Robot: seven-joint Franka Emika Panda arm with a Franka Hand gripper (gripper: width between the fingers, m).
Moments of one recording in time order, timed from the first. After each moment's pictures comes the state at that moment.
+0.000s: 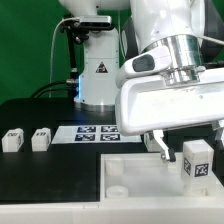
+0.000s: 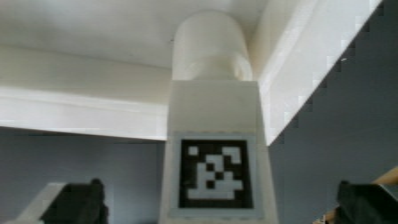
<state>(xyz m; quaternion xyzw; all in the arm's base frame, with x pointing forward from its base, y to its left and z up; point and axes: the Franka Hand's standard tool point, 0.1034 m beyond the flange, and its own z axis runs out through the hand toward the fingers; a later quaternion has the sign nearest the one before) 0.619 0.114 0.079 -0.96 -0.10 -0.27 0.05</state>
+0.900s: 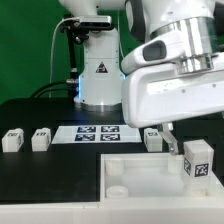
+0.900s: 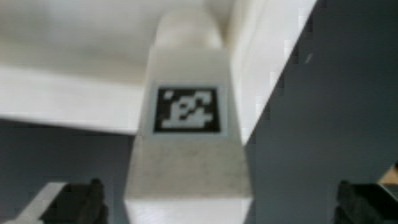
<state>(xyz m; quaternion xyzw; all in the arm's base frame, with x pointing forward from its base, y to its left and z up) 0.632 0.123 0.100 -0.99 -0.11 -0.09 0.06</state>
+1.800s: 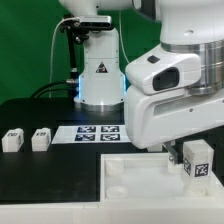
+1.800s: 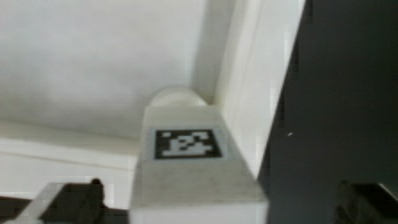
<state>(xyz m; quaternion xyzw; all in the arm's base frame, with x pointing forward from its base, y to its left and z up) 0.631 0.121 0.085 -0.99 -0.11 0.05 0.08</state>
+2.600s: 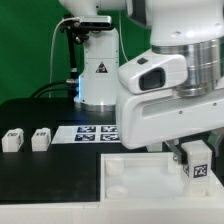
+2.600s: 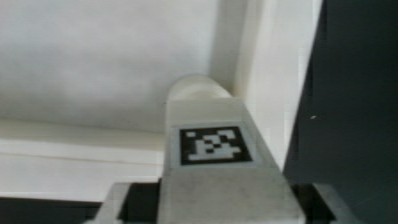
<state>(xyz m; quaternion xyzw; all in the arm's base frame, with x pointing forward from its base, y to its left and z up) 0.632 0.110 0.081 -1.00 0.01 0.02 0.08</state>
